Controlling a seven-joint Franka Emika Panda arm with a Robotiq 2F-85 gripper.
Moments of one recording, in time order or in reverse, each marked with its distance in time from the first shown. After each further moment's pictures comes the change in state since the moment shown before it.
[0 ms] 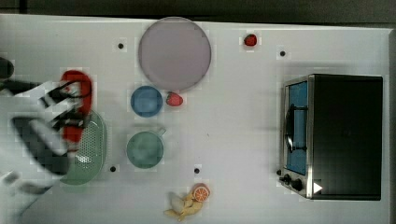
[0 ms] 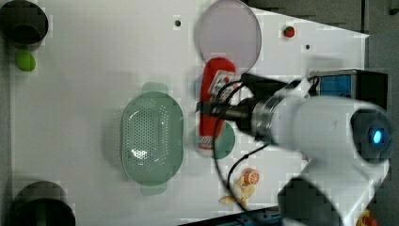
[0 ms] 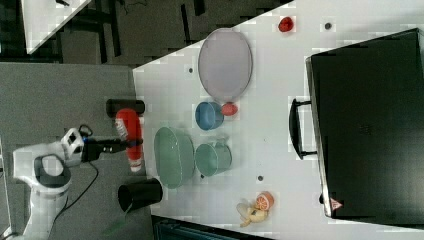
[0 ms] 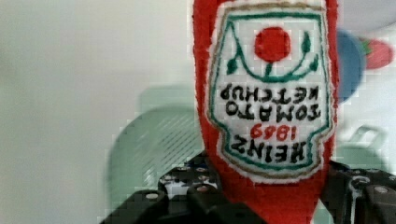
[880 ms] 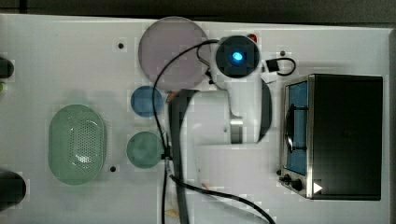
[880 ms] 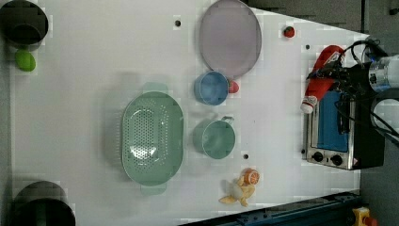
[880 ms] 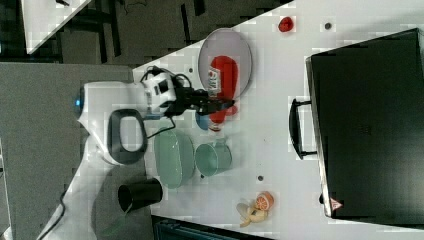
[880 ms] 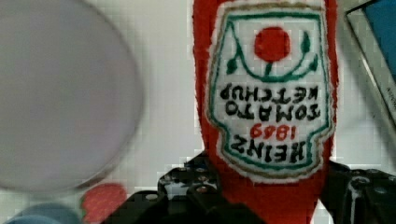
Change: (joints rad) arm -0.351 0.016 -0.359 -0.061 0.005 0.090 -0.332
